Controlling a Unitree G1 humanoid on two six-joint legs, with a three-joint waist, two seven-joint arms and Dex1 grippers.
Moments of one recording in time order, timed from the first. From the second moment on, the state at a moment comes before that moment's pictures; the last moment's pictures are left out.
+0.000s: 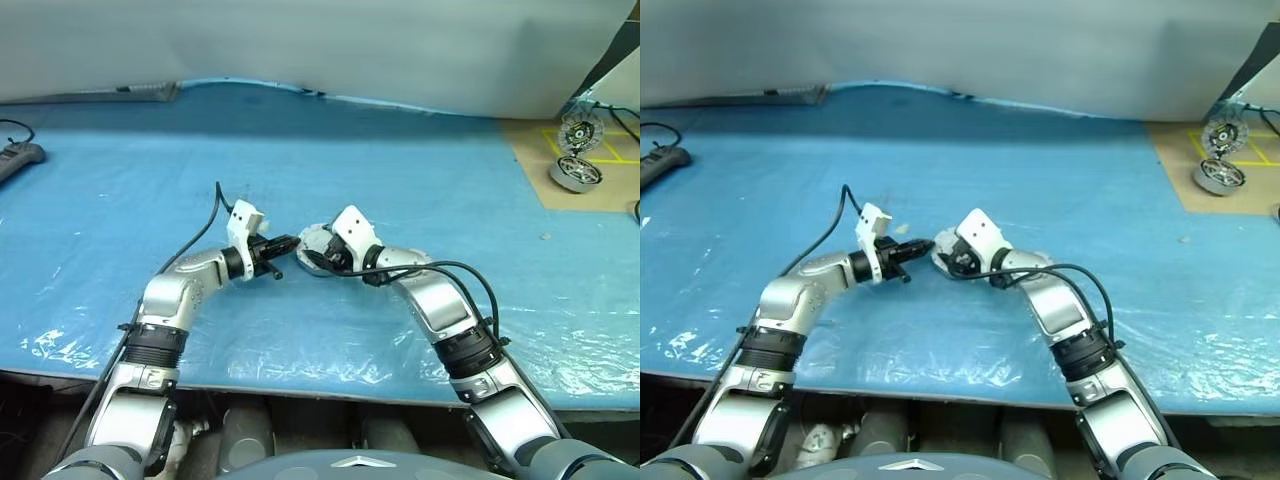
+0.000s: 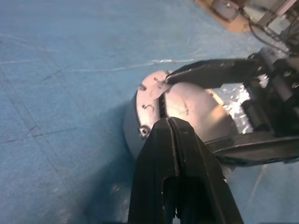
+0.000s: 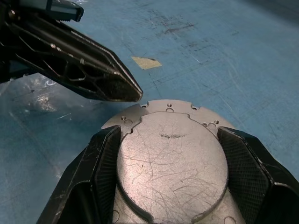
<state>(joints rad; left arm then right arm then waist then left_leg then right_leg) -0.46 0.32 -0.04 0.18 -0.44 0.61 -0.75 -0.48 -0.25 0.33 0.04 0.02 0.49 0.57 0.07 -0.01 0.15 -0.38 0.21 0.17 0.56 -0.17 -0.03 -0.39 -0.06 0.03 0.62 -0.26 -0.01</state>
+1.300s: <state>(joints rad) -0.50 0.27 -0.07 0.22 -0.37 0.55 -0.78 -0.40 -0.20 -0.16 -0.08 0.45 1.05 0.49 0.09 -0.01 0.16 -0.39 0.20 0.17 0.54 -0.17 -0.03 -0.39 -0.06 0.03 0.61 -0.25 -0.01</state>
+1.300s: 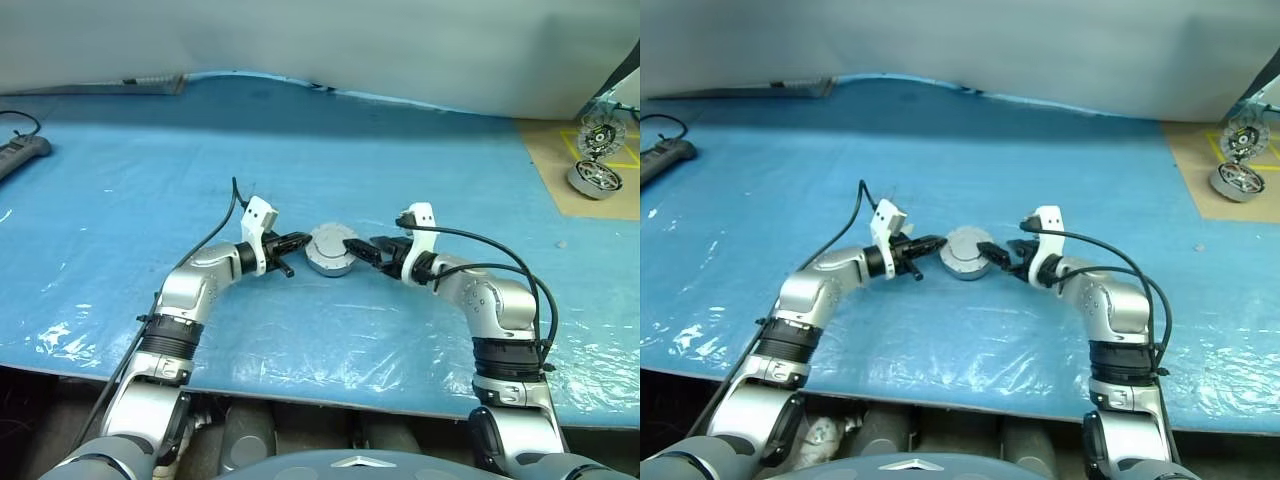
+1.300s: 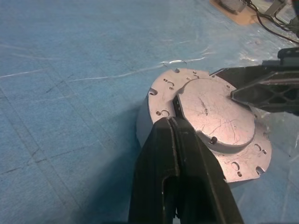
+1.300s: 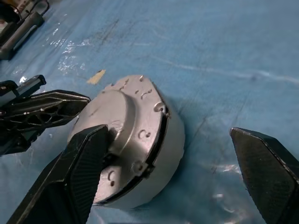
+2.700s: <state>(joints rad) -0.49 0.15 0.17 0.21 -0.55 0.77 -0.59 -0.46 0.08 -0.62 0.03 0.88 1.44 0.17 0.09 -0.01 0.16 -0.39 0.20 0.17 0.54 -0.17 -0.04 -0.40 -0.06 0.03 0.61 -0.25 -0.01</state>
